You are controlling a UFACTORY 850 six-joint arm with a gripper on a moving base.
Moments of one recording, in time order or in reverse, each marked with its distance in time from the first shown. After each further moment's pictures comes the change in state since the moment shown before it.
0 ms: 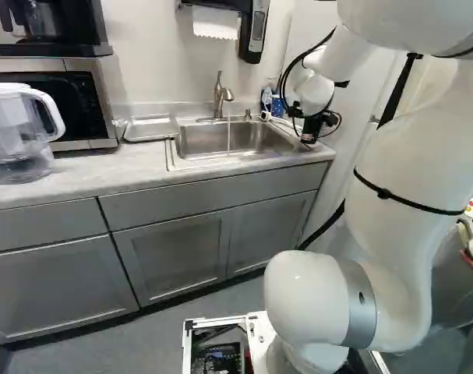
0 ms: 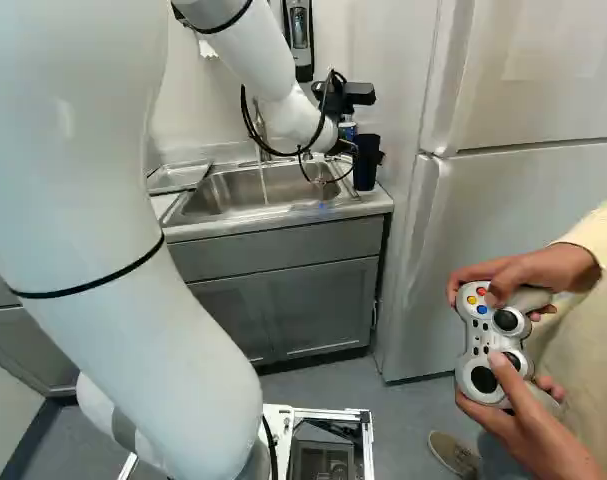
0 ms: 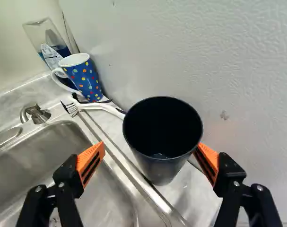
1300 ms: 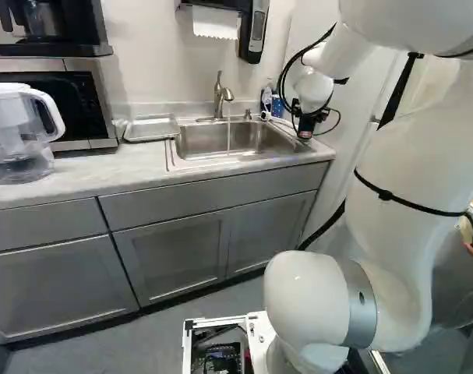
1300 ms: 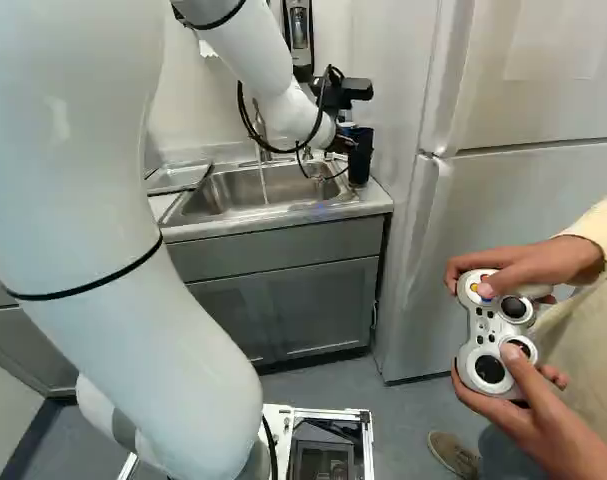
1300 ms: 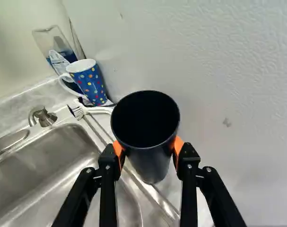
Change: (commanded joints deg) arm 1.2 0.5 -1.1 0.0 0.0 0.0
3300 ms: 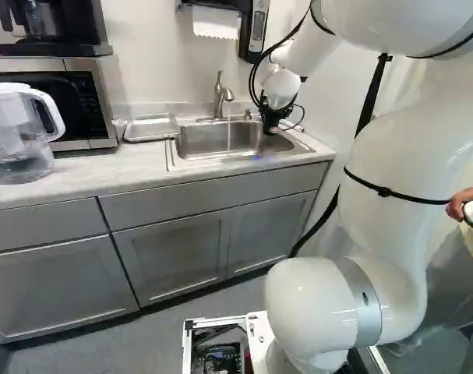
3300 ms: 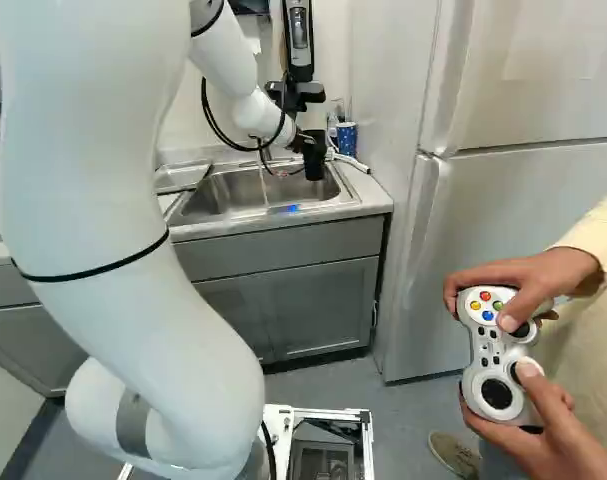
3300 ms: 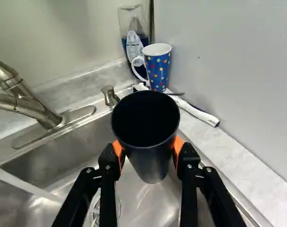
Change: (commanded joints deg) arm 11.3 -3.5 -3.2 0.0 -3.4 0.0
